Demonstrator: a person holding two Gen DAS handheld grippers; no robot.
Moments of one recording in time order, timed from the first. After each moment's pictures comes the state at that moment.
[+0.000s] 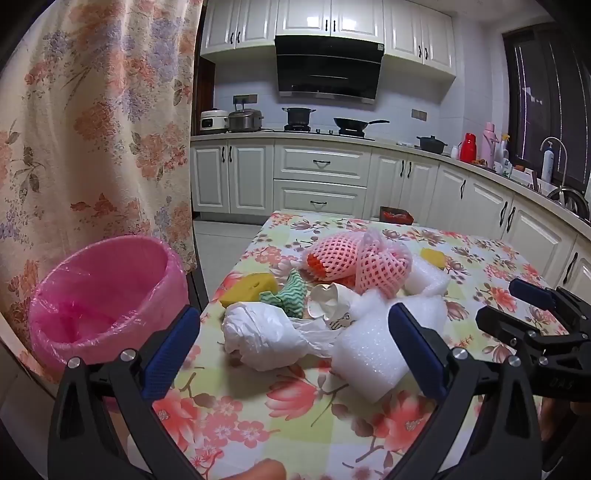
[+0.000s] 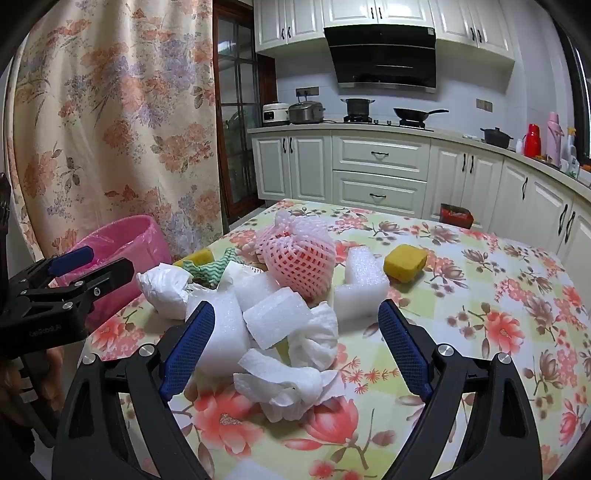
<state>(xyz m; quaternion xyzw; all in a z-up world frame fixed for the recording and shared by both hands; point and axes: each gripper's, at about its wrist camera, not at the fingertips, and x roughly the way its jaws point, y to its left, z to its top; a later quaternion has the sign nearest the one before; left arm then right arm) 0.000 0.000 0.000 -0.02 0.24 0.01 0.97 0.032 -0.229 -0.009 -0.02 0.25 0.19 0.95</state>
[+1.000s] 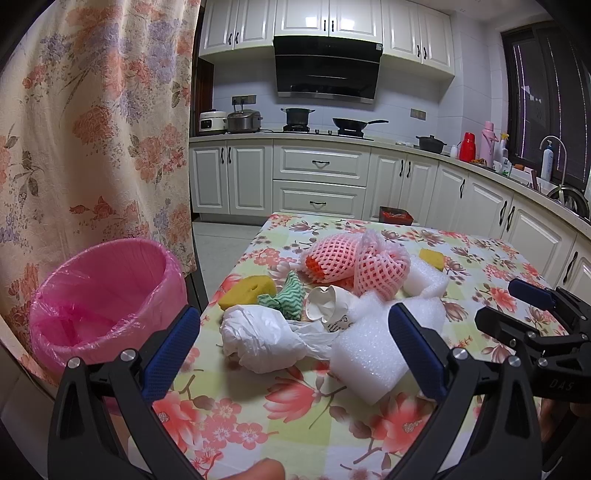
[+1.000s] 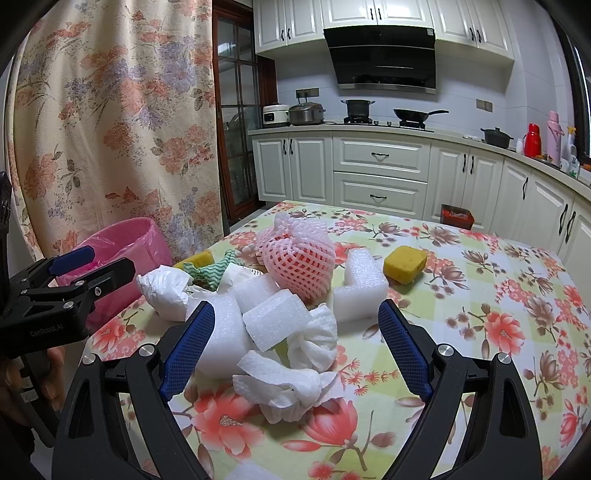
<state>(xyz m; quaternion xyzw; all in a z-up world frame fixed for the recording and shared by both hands) 0.000 0.000 0.000 -0.02 0.24 0.01 0.97 0.032 -0.229 -0.007 -0.02 0.26 0.19 0.95</state>
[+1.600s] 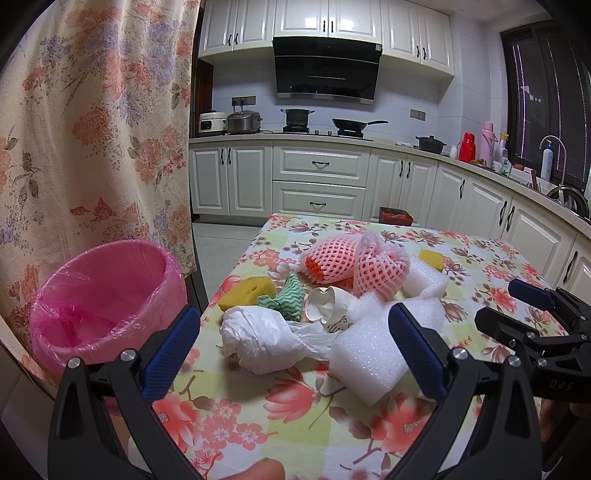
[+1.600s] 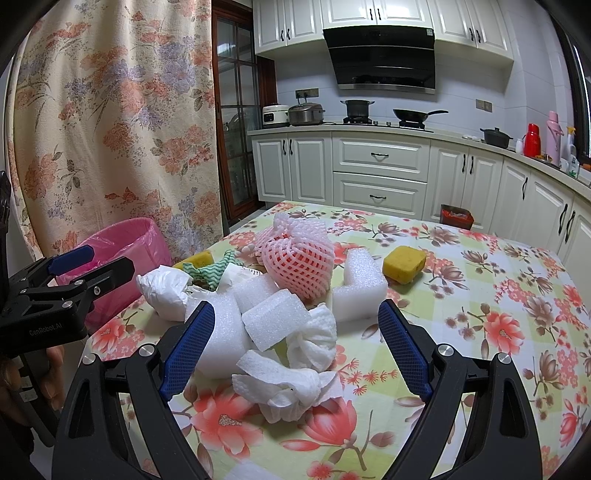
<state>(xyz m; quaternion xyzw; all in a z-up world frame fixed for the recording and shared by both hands) 0.000 0.000 0.000 -0.02 0.24 0.00 0.97 0.032 -0.231 -0.009 -0.02 0.26 0.19 0.95</state>
